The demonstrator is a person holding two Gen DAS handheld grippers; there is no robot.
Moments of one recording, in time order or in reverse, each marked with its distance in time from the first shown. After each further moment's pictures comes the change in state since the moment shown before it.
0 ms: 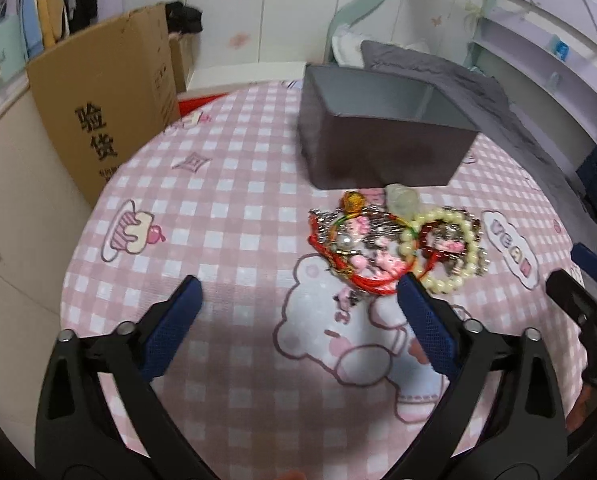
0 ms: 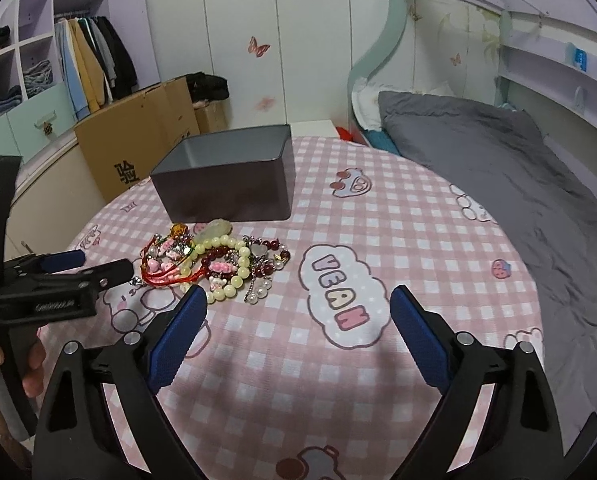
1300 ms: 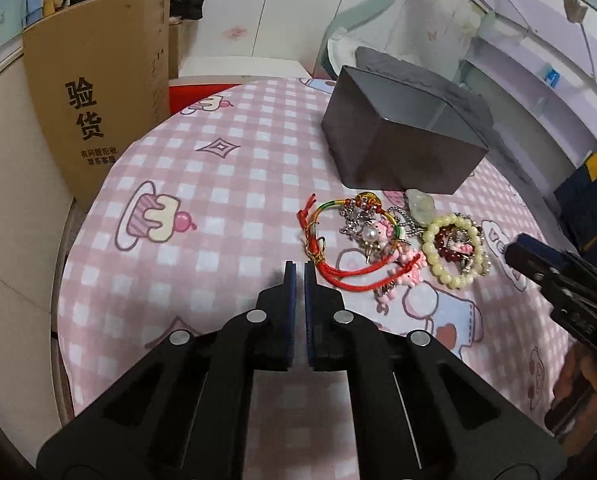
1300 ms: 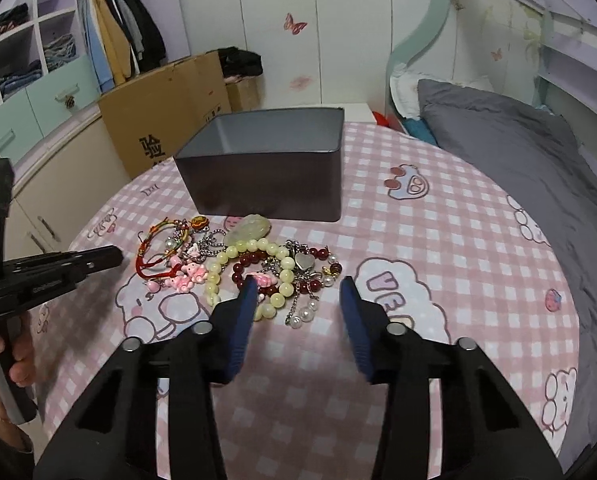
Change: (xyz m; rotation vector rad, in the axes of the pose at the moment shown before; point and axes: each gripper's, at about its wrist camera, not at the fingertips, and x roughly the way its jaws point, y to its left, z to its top) left arm -0.002 0.047 -0.005 -0.073 -0.025 -0.131; right arm 0.042 0.023 0.017 -0.075 0.086 0.095
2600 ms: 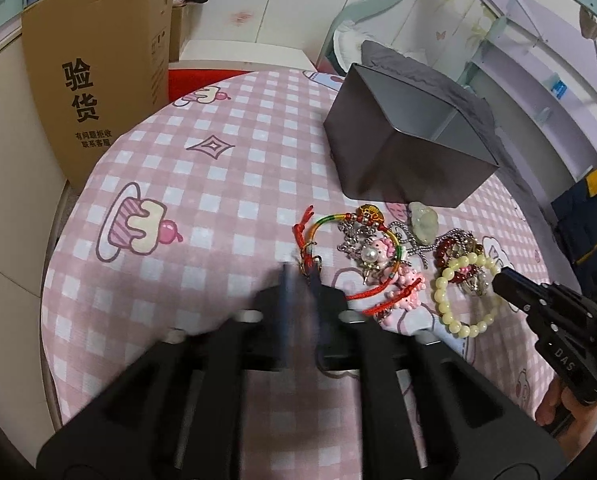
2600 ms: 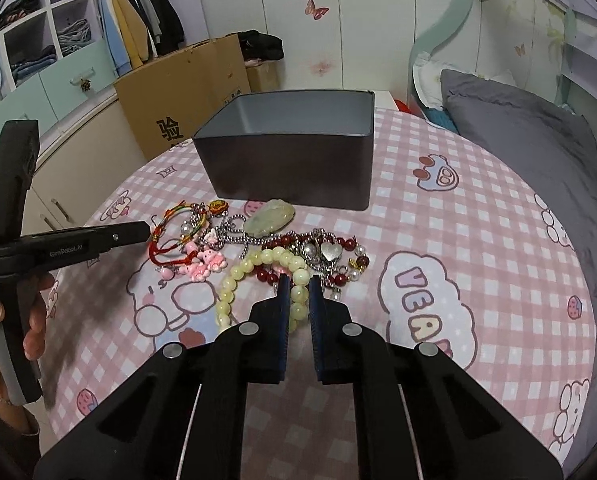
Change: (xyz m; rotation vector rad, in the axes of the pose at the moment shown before) left arm 0.019 0.005 0.016 -0.053 0.060 -0.029; right arm 0.004 0.005 -0.002 -0.031 0.053 0.065
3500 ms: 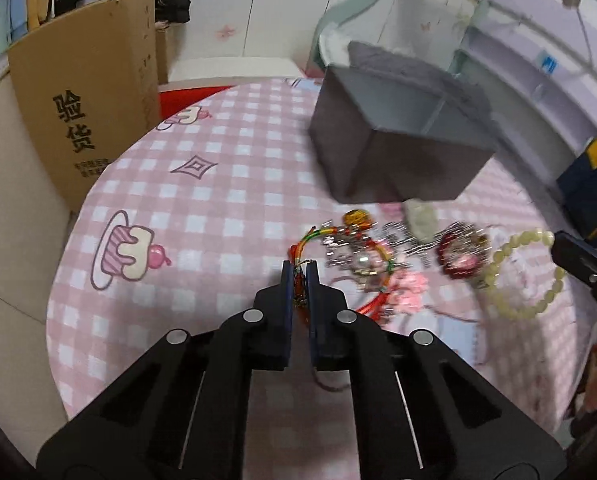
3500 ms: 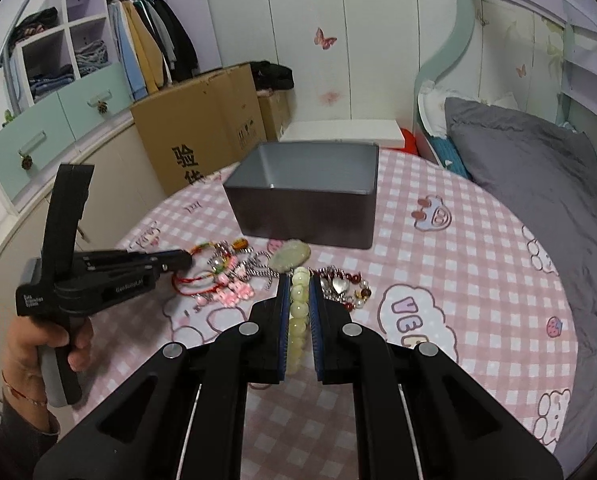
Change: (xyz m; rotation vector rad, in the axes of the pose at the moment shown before) left arm 0.000 -0.016 0.002 0.104 -0.040 0.003; right arm -0.044 0.008 0.015 -0.015 -0.108 0.032
